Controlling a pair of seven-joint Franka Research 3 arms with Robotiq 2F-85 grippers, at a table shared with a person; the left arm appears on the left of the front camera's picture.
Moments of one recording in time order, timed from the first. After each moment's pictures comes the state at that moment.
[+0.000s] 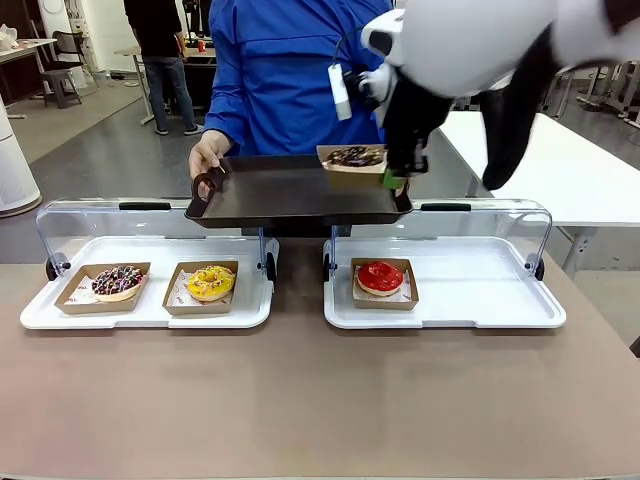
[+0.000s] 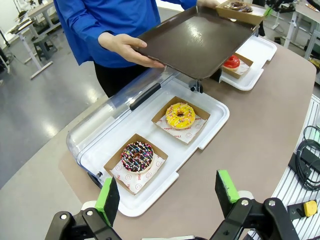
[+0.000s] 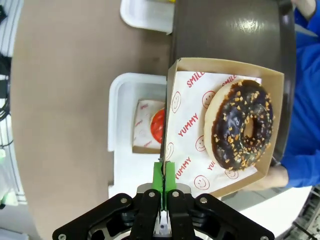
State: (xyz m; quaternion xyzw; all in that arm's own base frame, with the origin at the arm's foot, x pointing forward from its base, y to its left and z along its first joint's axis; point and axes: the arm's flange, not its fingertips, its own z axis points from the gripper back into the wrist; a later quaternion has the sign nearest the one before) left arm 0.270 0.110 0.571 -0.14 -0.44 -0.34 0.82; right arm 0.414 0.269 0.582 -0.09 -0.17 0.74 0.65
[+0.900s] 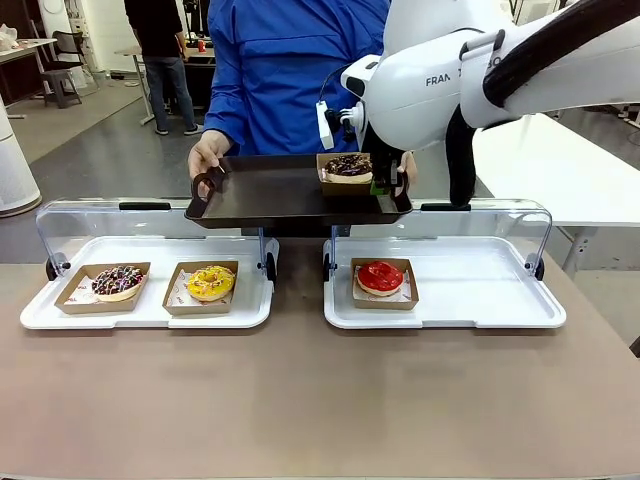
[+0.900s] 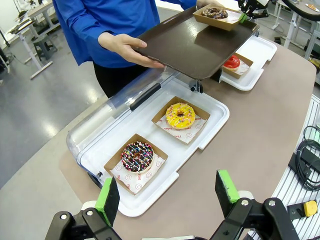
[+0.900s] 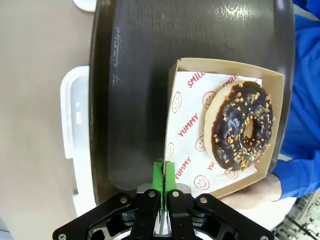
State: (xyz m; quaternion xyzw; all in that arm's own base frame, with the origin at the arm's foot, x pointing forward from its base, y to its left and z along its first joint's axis) left arm 0.270 0.110 0.571 -0.14 -0.44 -0.34 0.82; right arm 0.485 0.280 0.535 -0.13 -0.17 0.73 0.65
